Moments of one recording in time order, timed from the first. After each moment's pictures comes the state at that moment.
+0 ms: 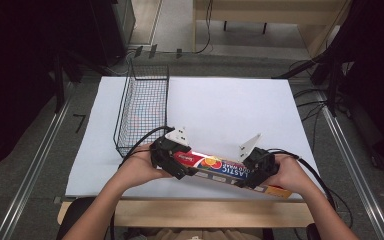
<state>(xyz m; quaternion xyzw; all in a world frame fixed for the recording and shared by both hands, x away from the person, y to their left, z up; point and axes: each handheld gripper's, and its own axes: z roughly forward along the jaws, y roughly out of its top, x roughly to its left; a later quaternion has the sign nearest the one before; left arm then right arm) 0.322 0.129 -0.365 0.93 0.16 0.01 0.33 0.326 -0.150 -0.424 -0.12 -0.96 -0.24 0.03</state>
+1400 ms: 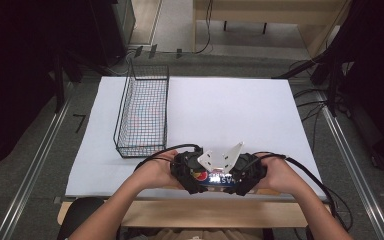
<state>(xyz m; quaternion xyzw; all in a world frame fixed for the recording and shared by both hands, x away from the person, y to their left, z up) 0.306 0.077 -0.404 0.97 0.04 -0.02 0.22 0.302 -0.109 -0.402 -0.03 -0.97 -0.22 0.00</state>
